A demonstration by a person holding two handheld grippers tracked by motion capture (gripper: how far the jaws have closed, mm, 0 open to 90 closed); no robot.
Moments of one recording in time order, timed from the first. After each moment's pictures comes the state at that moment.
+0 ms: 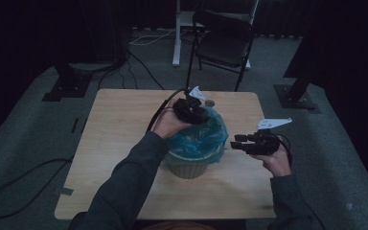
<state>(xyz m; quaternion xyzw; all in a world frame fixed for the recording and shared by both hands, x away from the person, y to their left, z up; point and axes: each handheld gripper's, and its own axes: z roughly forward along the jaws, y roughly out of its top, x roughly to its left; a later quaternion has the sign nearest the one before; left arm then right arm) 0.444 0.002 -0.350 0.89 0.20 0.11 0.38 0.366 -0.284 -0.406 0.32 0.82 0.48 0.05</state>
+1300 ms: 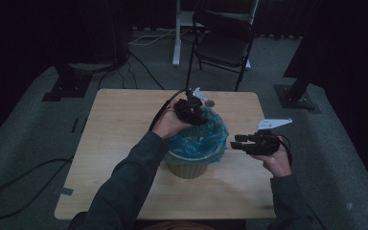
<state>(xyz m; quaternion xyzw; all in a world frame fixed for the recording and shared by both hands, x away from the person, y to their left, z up) 0.445 0.001 -0.349 0.90 0.21 0.11 0.36 0.365 -0.285 -0.406 0.31 0.82 0.48 0.05</state>
